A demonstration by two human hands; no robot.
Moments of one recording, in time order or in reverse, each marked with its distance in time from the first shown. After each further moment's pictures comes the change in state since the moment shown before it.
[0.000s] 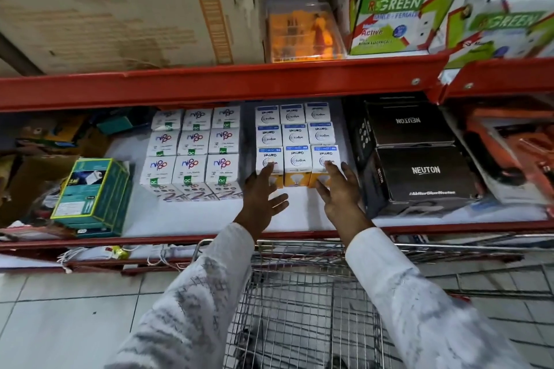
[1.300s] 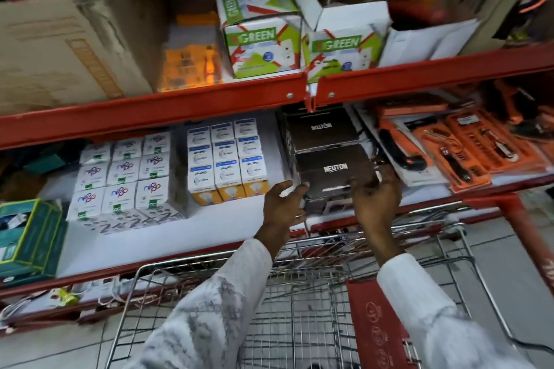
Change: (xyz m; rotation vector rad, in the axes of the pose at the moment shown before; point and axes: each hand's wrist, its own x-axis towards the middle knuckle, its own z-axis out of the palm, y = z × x) left_hand -0.069 -0.068 0.159 0.288 -0.100 0.079; right_hand -0.004 -0.131 -0.159 -0.850 0.300 -0.811
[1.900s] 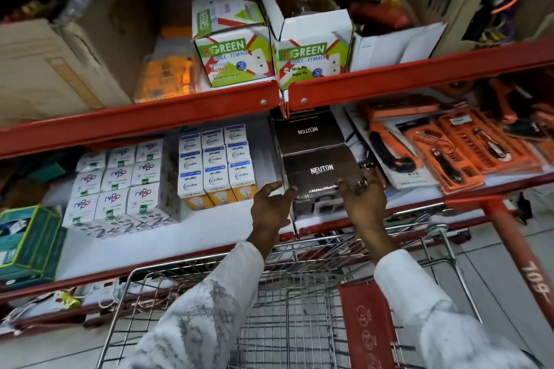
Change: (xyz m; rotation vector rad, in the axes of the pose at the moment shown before) left_hand -0.004 -0.002 0.018 0.238 0.164 0.106; right_hand 0.016 0.007 -0.013 0.132 -0.183 0.082
